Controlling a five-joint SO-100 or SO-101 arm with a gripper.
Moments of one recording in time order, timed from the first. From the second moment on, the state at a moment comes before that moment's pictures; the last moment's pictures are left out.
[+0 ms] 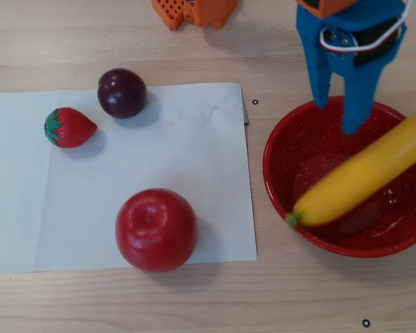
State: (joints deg) arm 27.5 71.5 38.2 101.1 -5.1
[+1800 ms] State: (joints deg) arm 1.7 180.7 156.6 51.9 -0.4
